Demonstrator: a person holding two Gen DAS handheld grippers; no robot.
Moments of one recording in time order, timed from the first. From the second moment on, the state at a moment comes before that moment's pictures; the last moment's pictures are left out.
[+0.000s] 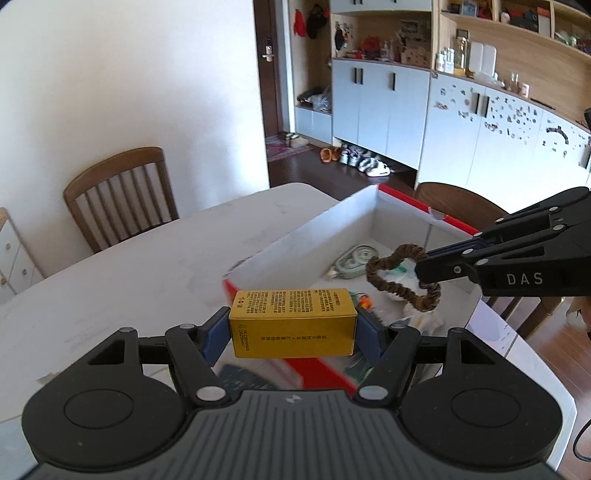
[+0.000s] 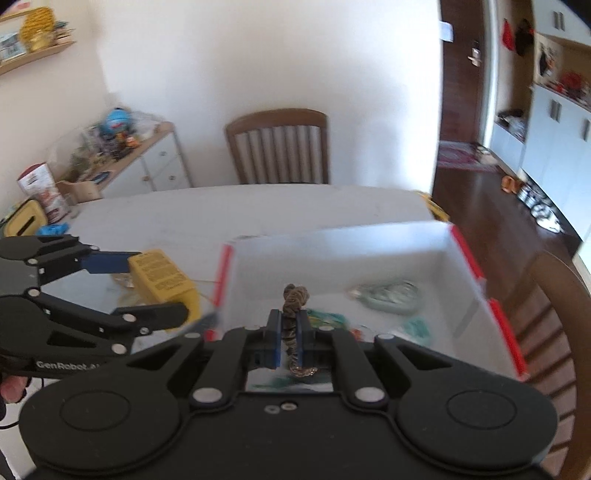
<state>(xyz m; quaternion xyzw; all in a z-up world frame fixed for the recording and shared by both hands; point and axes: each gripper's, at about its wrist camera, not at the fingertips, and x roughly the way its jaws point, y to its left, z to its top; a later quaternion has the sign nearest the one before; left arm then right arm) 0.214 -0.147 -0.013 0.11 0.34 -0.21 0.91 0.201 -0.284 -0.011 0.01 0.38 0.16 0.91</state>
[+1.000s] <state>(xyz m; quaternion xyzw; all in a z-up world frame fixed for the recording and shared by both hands) 0.309 -0.265 -0.085 0.14 0.43 -0.22 0.87 0.229 -0.353 -0.093 -0.03 0.44 0.11 0.89</state>
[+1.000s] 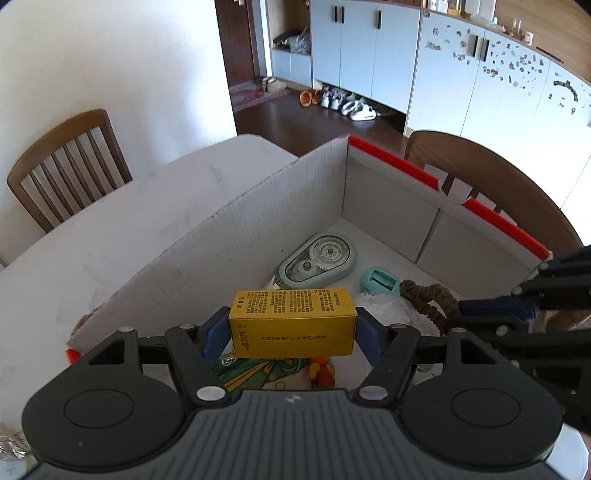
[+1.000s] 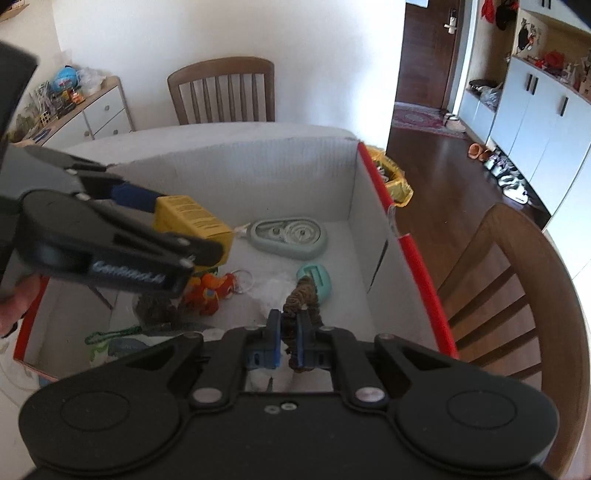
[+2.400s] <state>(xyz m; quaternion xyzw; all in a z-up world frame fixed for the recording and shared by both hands) 0.292 -0.247 -0.059 0.12 0.42 -0.23 0.87 0.225 -0.354 -0.068 0.00 0.45 0.14 0.88</state>
